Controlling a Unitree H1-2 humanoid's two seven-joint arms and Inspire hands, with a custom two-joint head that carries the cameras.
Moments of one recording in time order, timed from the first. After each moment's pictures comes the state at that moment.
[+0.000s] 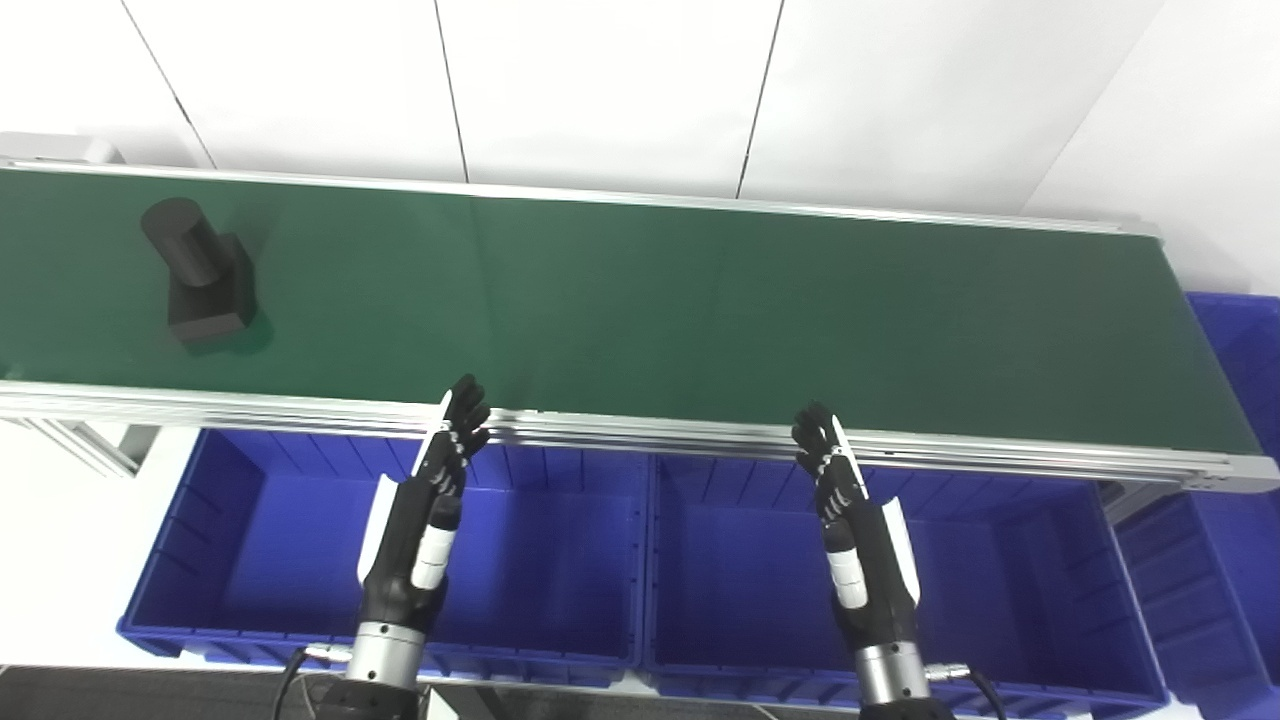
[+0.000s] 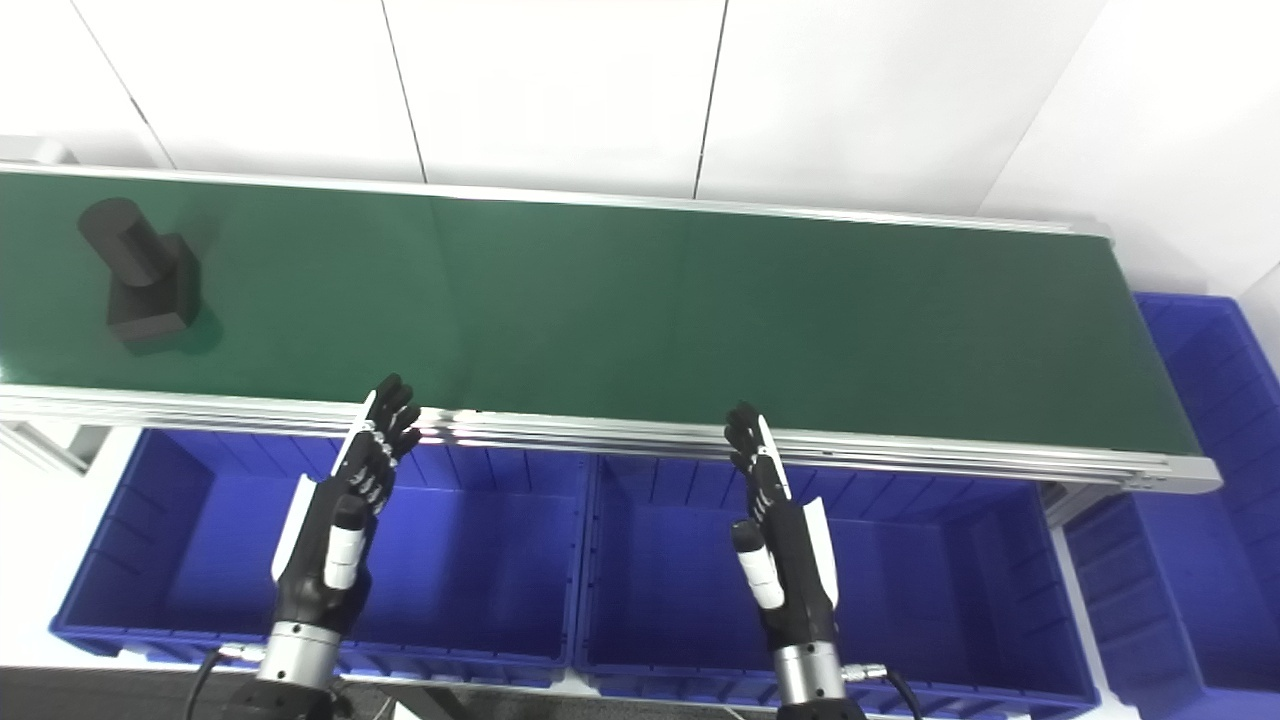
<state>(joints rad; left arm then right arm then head) 0.29 0.06 -0.18 0.06 0.02 -0.44 0.04 0.17 -0.08 0.24 0.19 -0.04 -0.45 -0.06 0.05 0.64</state>
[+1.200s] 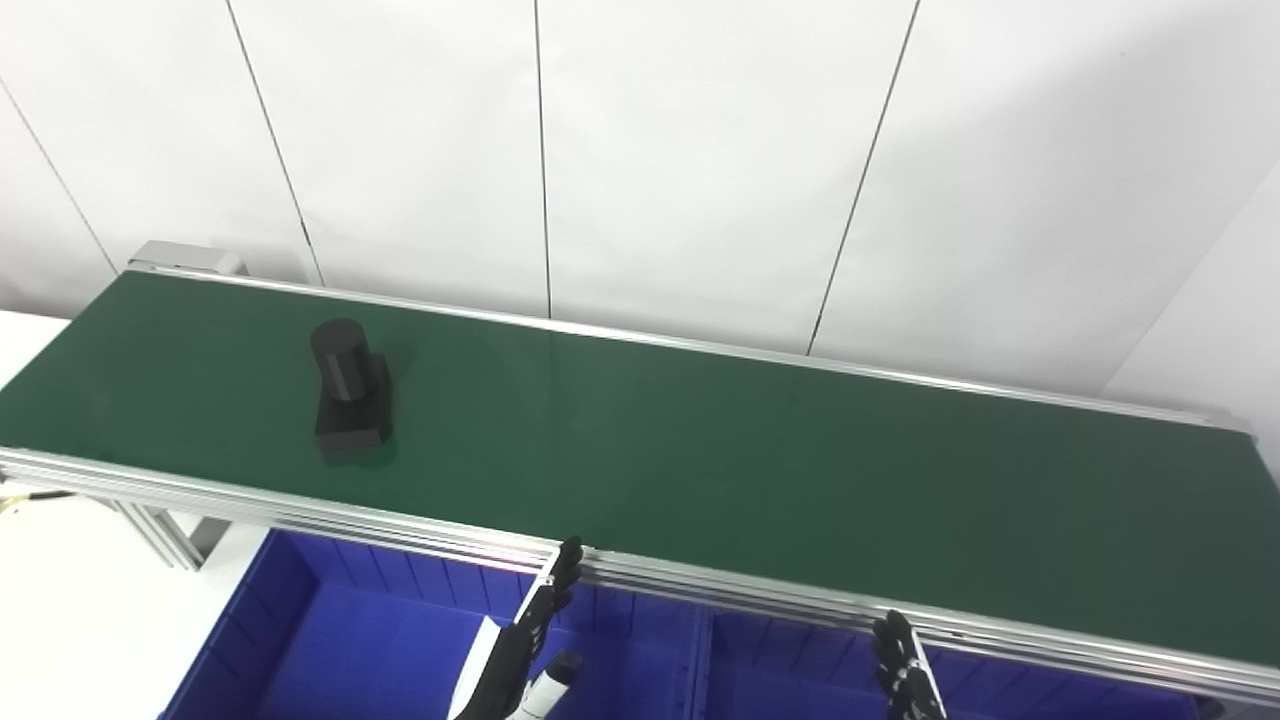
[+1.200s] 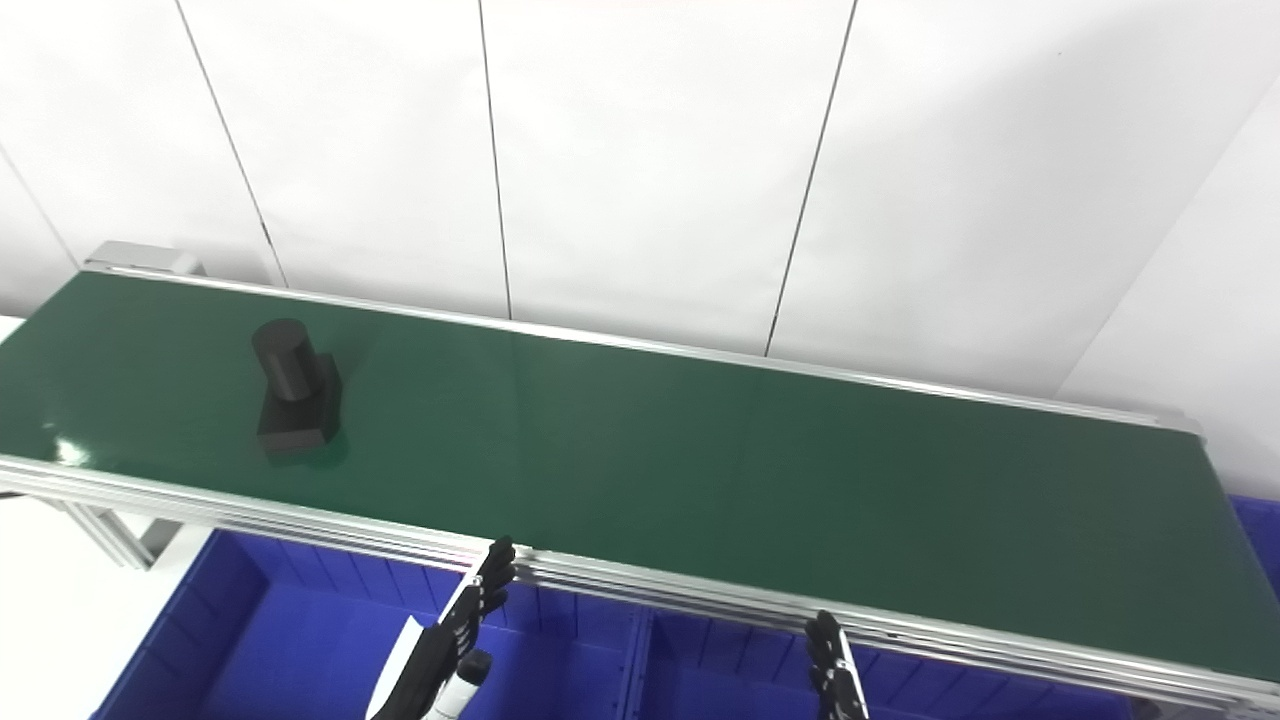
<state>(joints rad) 0.21 0.12 -0.37 0.20 0.09 -0.44 0.30 0.17 -0.03 0.06 0.31 0.02 -0.45 0.16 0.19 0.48</state>
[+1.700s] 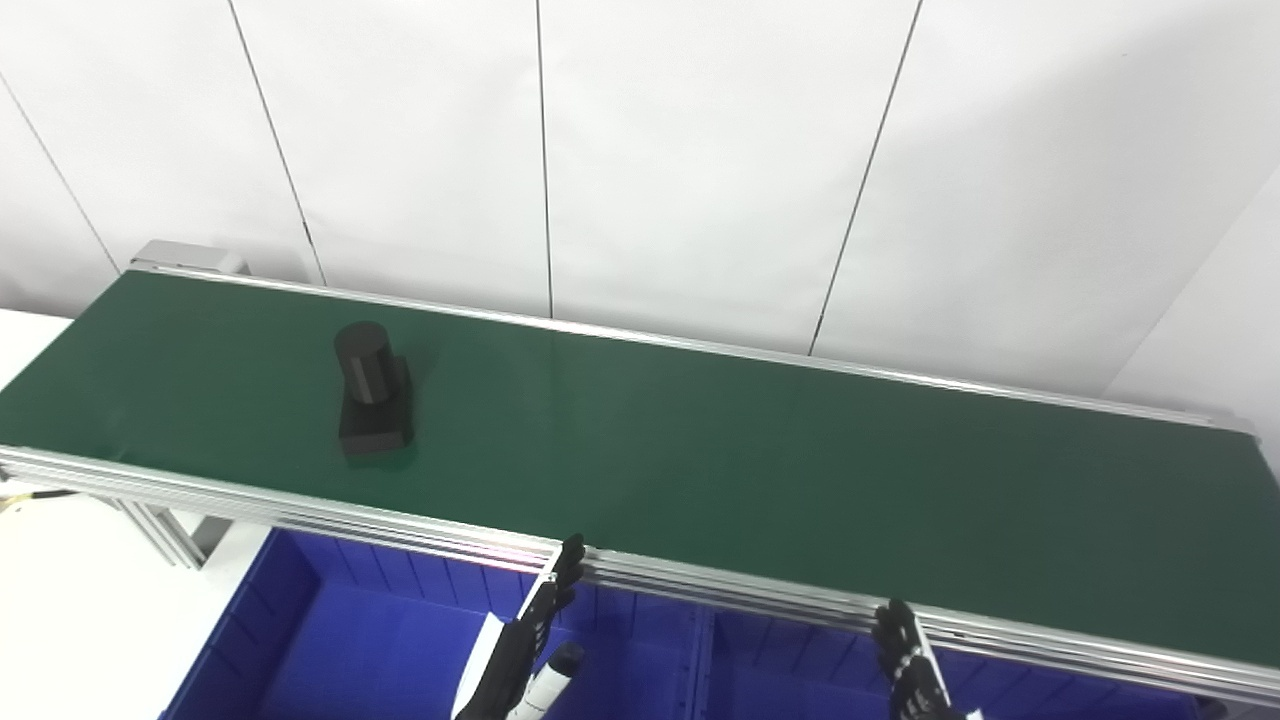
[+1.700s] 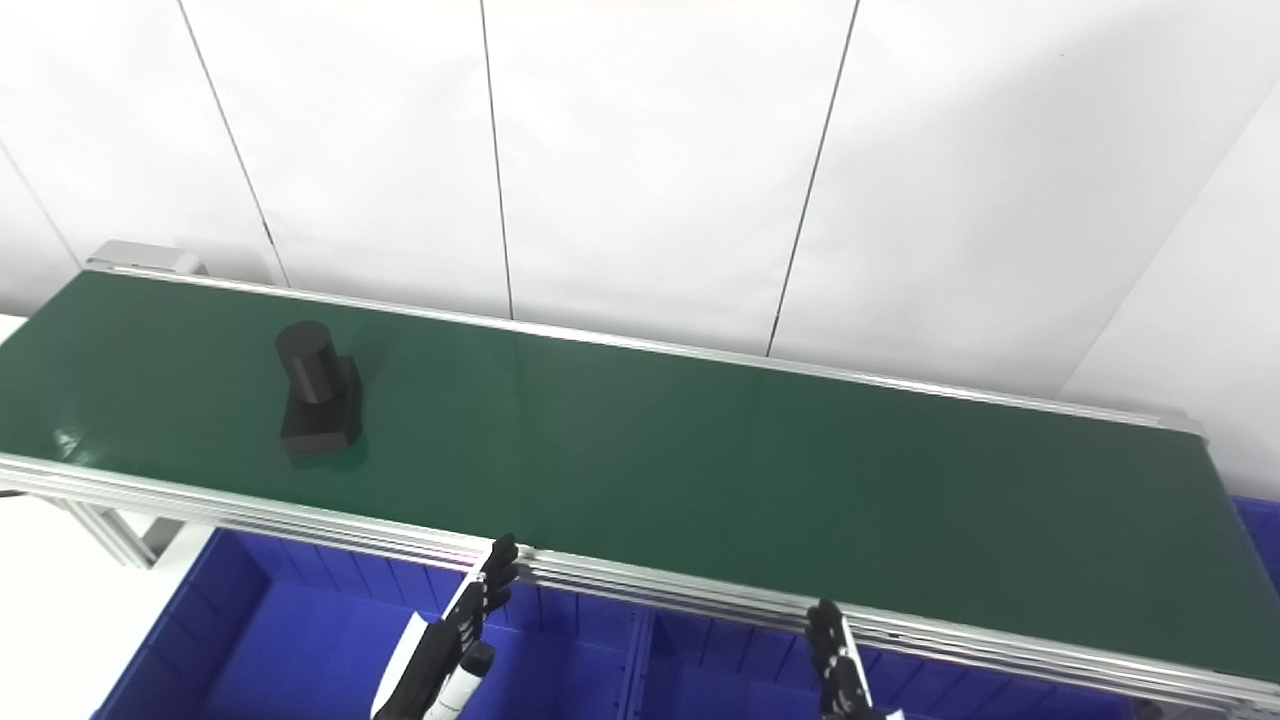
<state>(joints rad) 0.20 0.13 -0.37 0.22 0.09 -0.44 0.30 0.15 -0.01 0.04 0.26 0.03 -0.45 0.19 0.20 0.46</state>
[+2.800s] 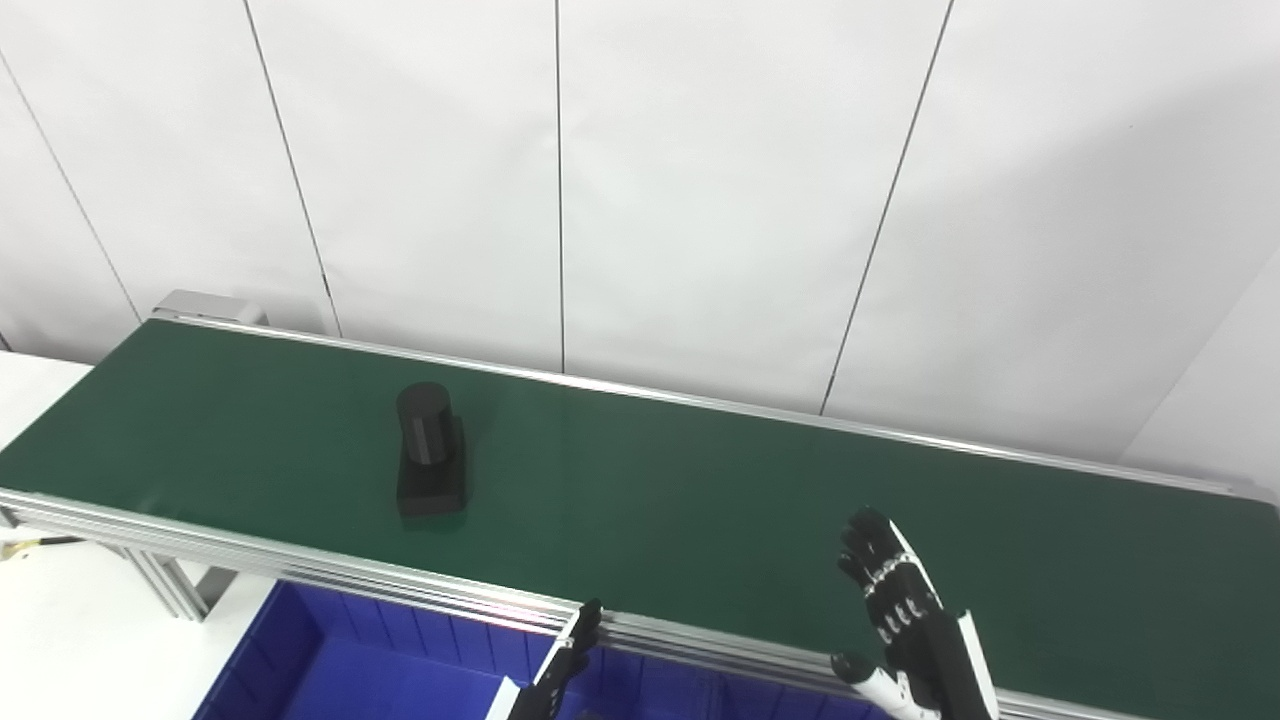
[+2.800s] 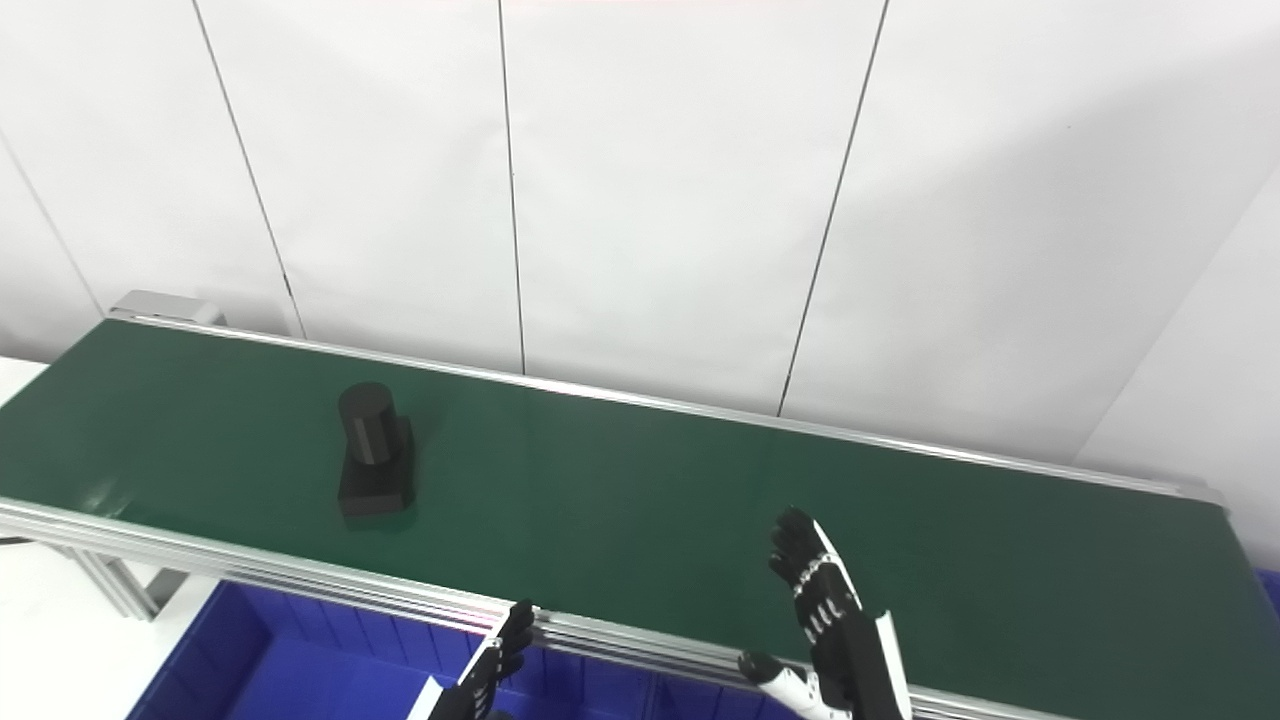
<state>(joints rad) 0.18 0.13 -0.42 0.26 0.10 -0.44 0.34 -0.13 0.05 -0.02 0.33 0.06 -0.45 0.33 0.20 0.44</state>
